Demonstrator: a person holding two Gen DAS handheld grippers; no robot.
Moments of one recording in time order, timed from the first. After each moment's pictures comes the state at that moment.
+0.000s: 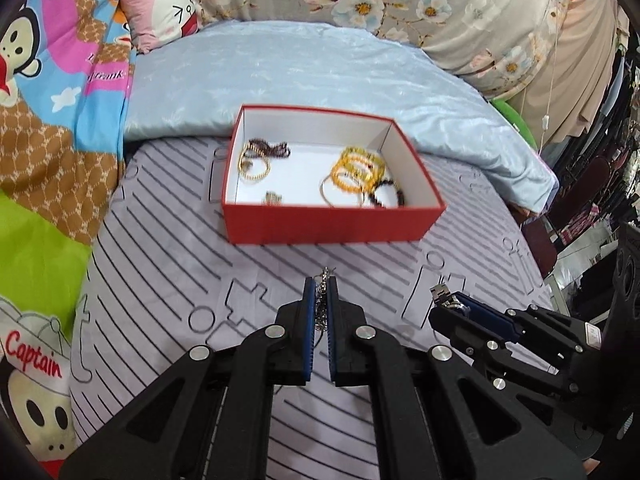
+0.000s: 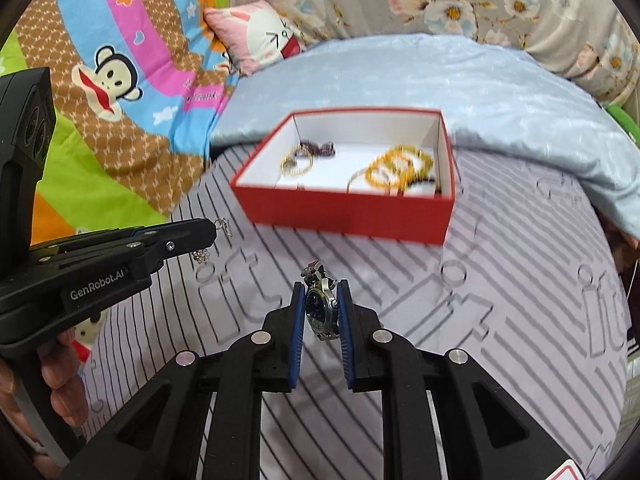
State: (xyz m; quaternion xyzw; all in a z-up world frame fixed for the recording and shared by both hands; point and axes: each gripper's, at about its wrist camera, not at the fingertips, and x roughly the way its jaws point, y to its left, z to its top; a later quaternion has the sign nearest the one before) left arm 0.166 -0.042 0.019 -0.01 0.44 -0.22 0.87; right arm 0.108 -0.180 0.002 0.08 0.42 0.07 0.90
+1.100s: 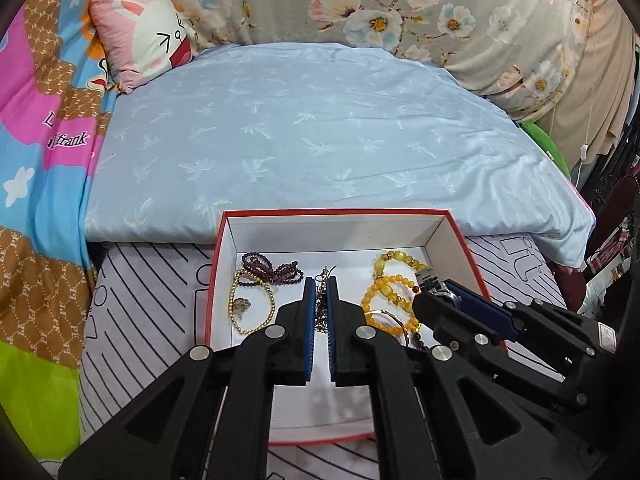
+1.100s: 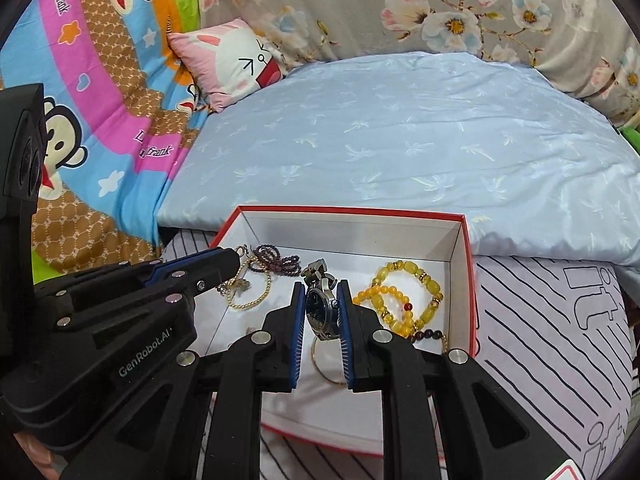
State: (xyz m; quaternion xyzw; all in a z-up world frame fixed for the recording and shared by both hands) left arm 0.323 -0.098 0.013 0.01 0.42 -0.19 0.89; right arm 0.282 -0.205 0.002 0.09 0.40 0.06 0.91
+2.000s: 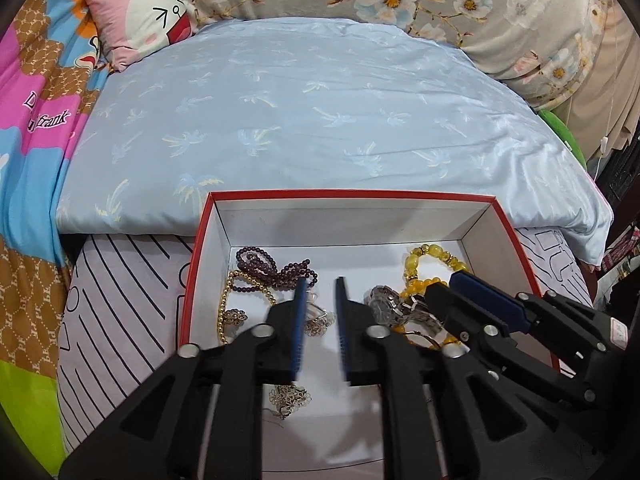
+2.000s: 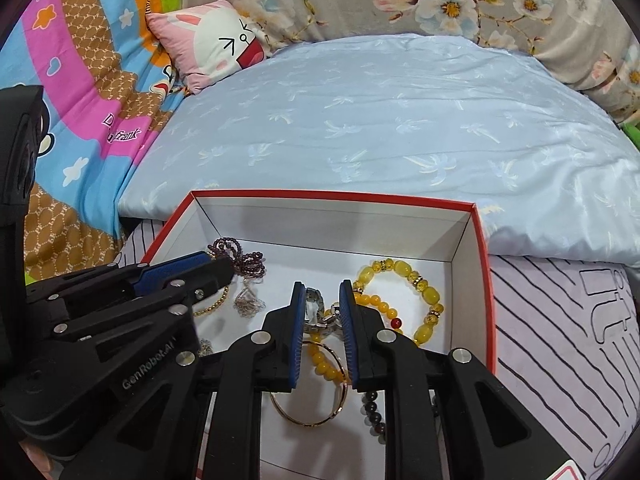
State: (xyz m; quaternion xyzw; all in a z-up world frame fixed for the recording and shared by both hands) left arm 0.358 -0.106 -0.031 0.02 0.44 -0.18 0.88; right arm 0.315 -0.208 -0.033 0.07 0.42 0.03 0.91
